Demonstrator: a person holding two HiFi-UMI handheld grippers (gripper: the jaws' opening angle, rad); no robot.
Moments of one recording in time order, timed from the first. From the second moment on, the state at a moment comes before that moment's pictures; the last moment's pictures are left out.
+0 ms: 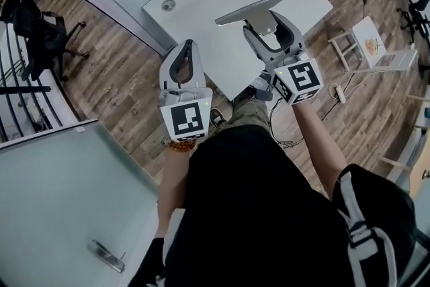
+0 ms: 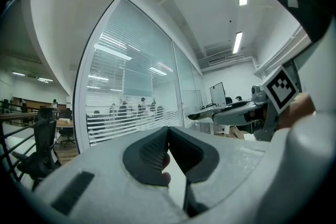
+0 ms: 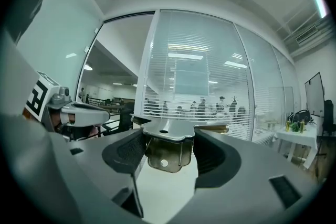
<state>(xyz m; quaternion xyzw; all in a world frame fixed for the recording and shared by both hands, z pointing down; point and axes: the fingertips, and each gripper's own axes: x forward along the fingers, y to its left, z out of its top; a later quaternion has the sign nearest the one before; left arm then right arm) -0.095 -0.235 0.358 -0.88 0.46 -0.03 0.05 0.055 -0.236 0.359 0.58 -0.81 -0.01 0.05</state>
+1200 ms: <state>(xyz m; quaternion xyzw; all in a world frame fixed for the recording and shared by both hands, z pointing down) -0.082 -0.233 0.386 -0.89 0.45 -0.06 0.04 0.076 -0.219 0.390 0.61 -0.79 -0.02 0.06</state>
